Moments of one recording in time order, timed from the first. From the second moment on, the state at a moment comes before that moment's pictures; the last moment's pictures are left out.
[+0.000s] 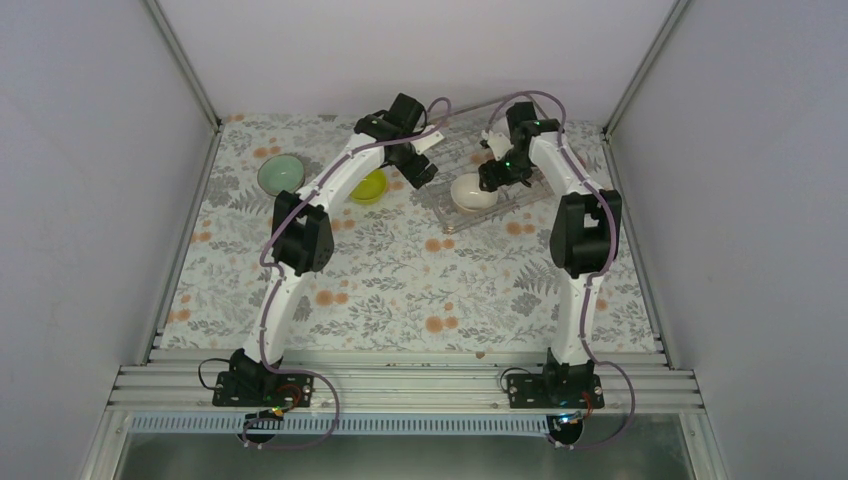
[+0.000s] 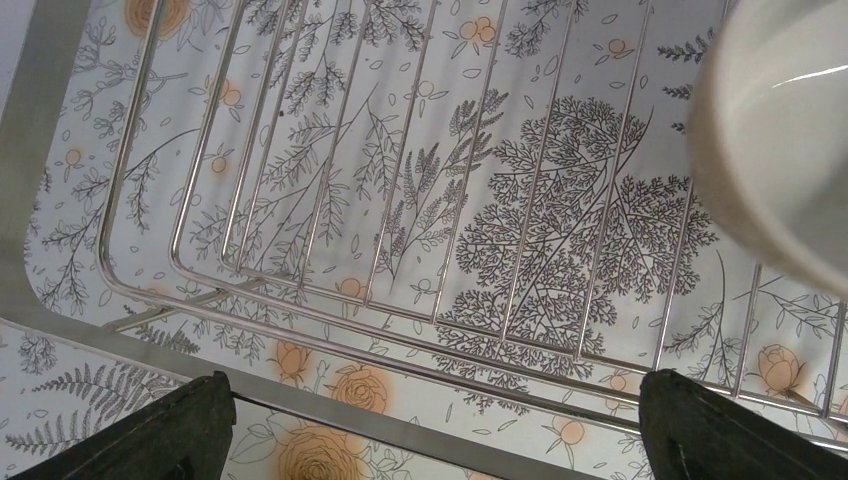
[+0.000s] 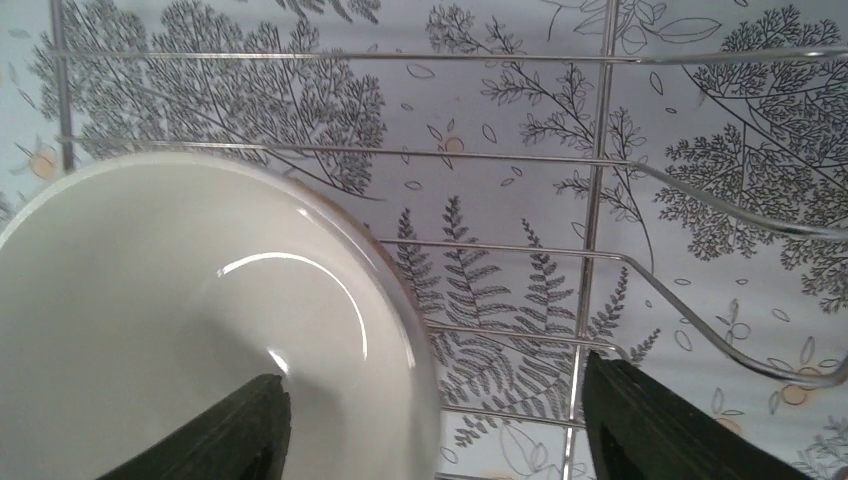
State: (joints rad) left arm -0.53 2.43 2.40 -0.97 0.10 0.36; right arm 0.16 2.17 1.95 -1.03 -0.21 -0.29
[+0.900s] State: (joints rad) left arm -0.54 2.43 2.40 -0.98 0.10 0.36; right arm 0.21 2.21 1.94 -1.03 -0.13 -0.28
